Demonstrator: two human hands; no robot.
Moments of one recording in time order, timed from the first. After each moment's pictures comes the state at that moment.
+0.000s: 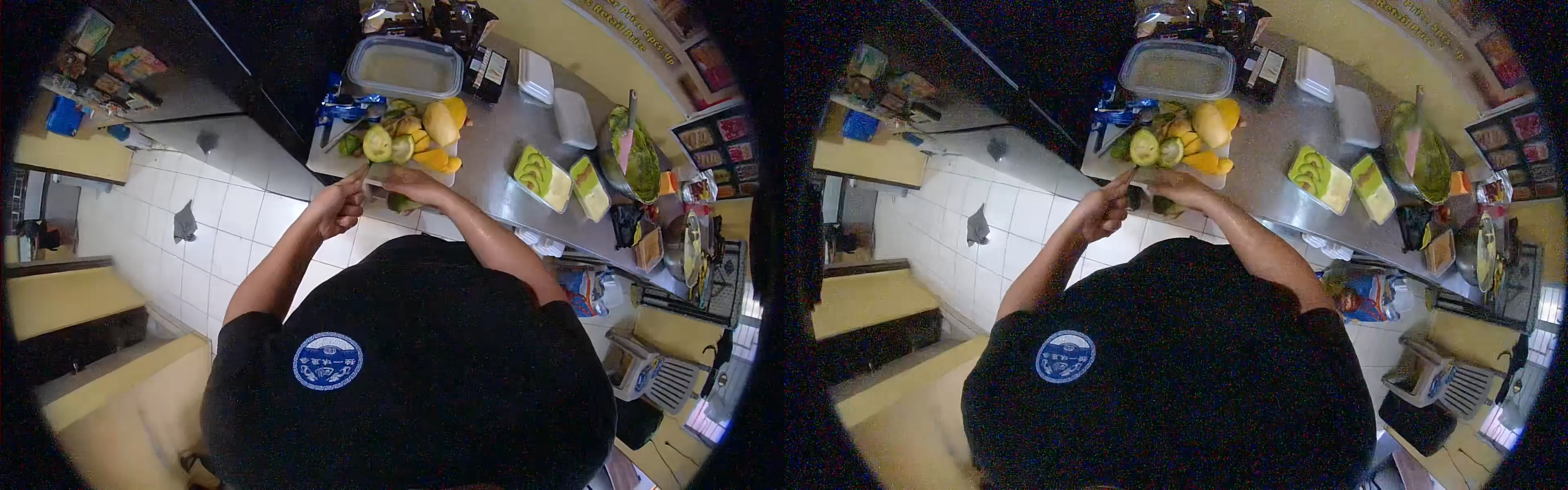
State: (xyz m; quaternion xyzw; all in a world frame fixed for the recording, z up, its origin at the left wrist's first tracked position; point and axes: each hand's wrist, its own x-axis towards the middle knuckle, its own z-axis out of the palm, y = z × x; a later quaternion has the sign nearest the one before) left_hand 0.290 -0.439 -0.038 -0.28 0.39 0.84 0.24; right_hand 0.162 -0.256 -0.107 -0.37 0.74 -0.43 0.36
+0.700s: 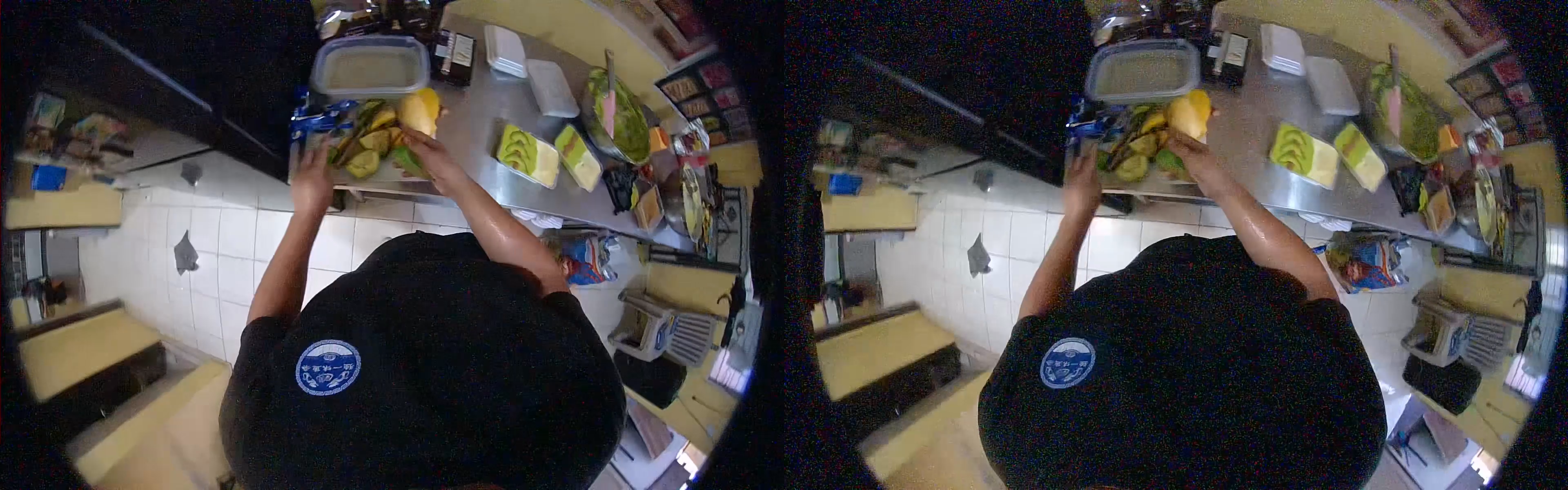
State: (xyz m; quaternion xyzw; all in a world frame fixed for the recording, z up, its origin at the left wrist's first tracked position) left_hand 0.236 -0.464 -0.097 -0.07 0.98 0.12 -0.17; right_hand 0.130 -0.220 -0.088 -0.02 0.61 -0.73 0.31
